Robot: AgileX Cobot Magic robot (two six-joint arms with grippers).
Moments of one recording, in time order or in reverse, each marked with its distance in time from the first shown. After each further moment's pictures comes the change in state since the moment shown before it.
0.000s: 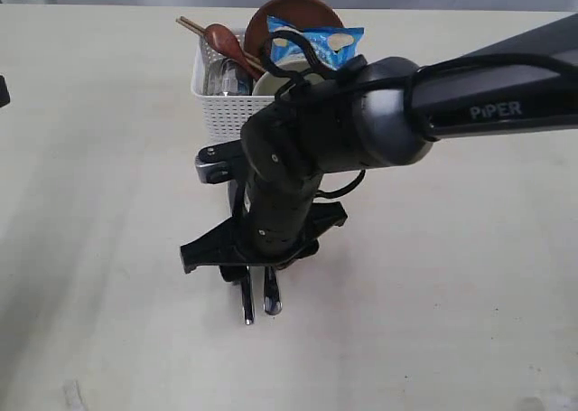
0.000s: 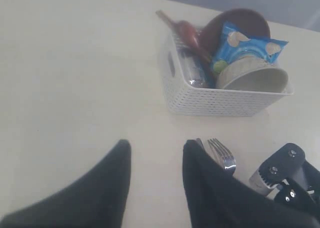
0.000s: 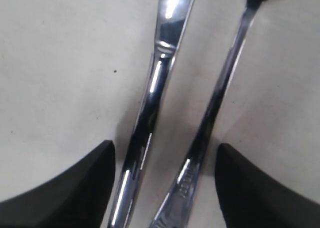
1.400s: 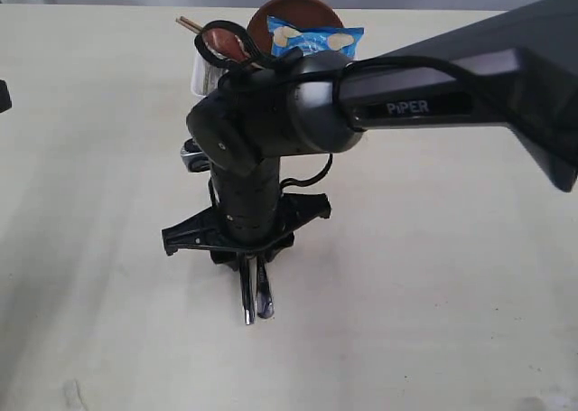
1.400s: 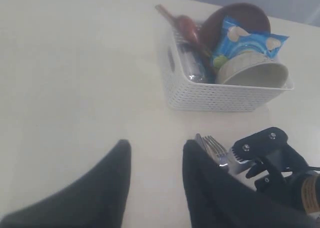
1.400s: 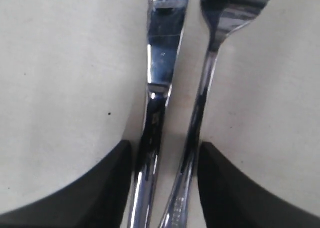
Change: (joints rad) left arm 0.000 0.000 0.000 0.000 0.015 0.000; right arm 0.026 0.121 -0.201 -0.106 0.200 0.230
